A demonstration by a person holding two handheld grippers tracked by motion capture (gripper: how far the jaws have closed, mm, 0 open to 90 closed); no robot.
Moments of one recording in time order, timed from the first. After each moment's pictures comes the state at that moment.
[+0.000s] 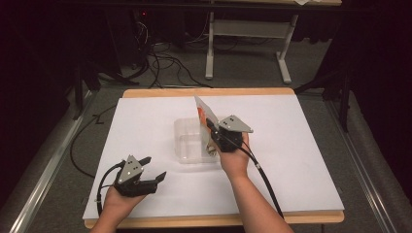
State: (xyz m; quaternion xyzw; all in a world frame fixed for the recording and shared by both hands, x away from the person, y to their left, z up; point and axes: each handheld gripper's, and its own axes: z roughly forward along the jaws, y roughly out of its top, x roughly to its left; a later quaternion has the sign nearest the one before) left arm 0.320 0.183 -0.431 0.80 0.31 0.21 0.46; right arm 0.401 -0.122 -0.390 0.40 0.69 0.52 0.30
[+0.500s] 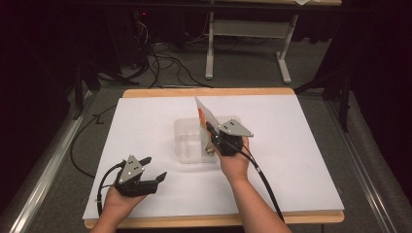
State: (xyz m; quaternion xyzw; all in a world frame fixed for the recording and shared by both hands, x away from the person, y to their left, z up) left arm 0.320 0.182 -0.432 0.80 0.31 0.21 0.46; right arm 0.394 -0.123 -0.398 0.40 0.69 0.52 0.30
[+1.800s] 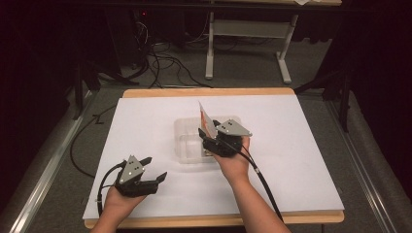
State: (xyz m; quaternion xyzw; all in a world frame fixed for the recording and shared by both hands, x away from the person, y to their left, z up) left arm 0.320 0.182 -0.432 0.80 0.31 0.21 0.46; right arm 0.389 -0.118 -0.390 0.40 0.71 0.51 0.29
